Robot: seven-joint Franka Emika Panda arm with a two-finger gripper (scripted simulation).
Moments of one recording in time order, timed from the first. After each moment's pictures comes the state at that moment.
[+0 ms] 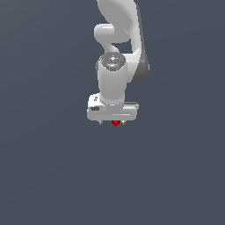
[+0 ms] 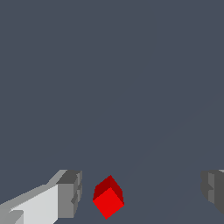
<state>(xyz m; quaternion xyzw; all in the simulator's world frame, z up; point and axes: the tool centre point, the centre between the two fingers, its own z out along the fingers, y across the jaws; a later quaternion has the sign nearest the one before) 0.015 -0.003 0.173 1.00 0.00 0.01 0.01</state>
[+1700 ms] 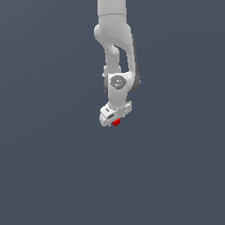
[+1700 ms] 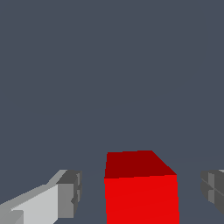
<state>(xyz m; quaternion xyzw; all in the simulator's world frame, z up) -0.088 0.023 0.034 0.96 0.29 0.00 0.00</state>
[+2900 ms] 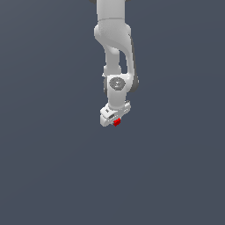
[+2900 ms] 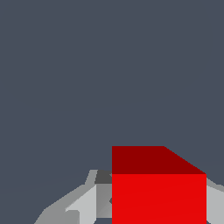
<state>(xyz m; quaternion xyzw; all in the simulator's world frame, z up) -0.098 0.021 0.020 0.95 0.32 0.00 0.00</state>
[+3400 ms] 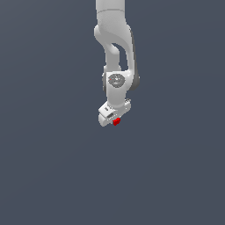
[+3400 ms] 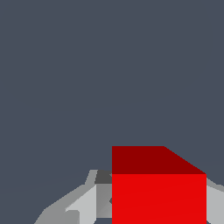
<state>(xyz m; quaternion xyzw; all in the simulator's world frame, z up) -0.085 0.017 0.046 0.95 0.32 0.00 0.00</state>
